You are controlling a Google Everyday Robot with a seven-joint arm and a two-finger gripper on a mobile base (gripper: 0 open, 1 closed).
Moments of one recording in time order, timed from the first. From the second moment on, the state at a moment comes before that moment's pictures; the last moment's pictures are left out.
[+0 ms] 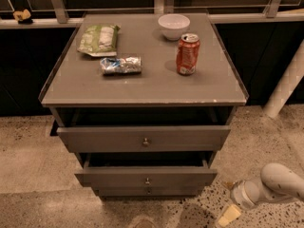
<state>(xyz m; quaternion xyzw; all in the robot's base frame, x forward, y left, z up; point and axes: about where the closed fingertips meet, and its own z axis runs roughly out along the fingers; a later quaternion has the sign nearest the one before) 0.411 -0.286 0.393 -0.47 0.83 0.23 0.17</state>
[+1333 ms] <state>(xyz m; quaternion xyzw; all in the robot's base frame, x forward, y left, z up) 0.432 -0.229 0.413 -0.57 0.77 0.21 0.18</state>
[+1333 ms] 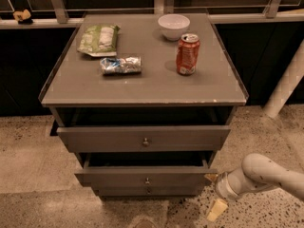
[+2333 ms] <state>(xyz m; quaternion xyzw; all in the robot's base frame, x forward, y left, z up) 0.501 -0.243 0.402 -0.44 0.83 0.18 0.30</state>
